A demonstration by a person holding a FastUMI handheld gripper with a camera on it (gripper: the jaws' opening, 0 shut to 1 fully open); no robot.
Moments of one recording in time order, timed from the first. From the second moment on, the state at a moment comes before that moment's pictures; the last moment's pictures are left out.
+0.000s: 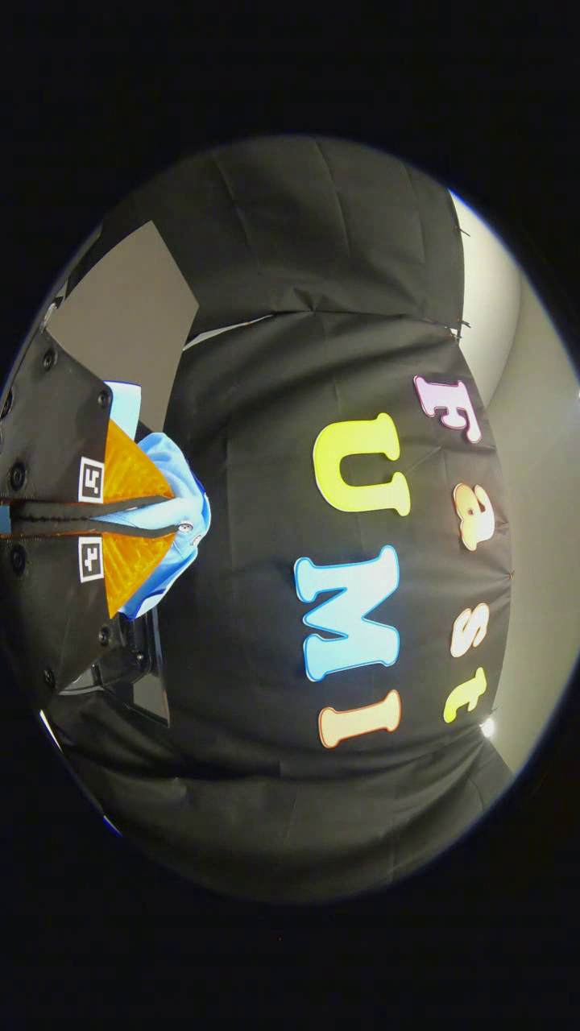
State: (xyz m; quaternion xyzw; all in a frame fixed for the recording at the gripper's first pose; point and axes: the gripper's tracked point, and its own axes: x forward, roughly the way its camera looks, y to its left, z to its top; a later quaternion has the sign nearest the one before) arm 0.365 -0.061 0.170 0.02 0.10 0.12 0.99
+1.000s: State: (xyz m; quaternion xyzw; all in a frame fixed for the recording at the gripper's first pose) arm 0.370 -0.091 0.035 -0.01 0.19 0.11 0.97
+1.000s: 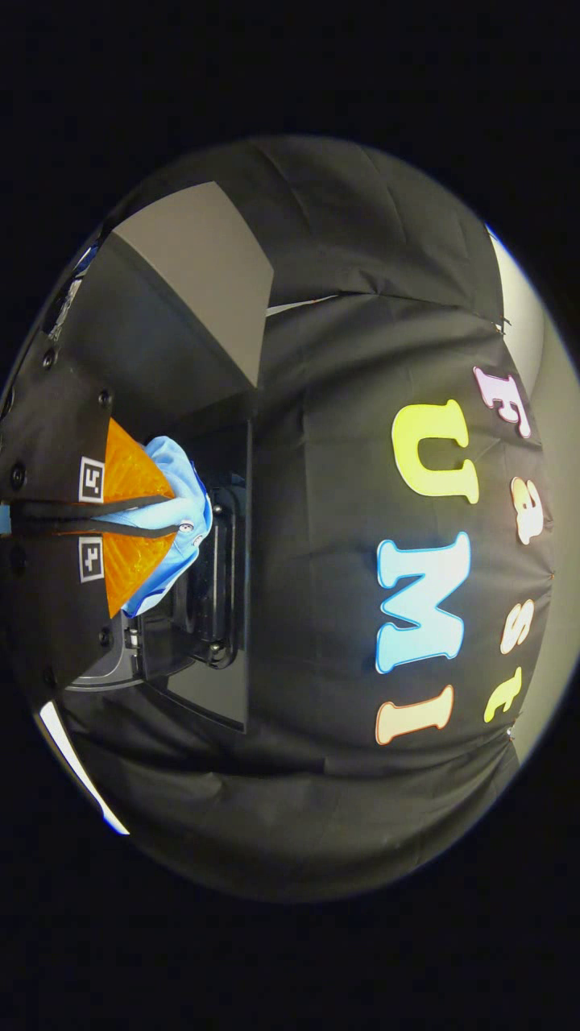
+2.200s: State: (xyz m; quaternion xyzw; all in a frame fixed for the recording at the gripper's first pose) arm 0.353 -0.118 -0.098 -0.02 0.31 0.06 0.95
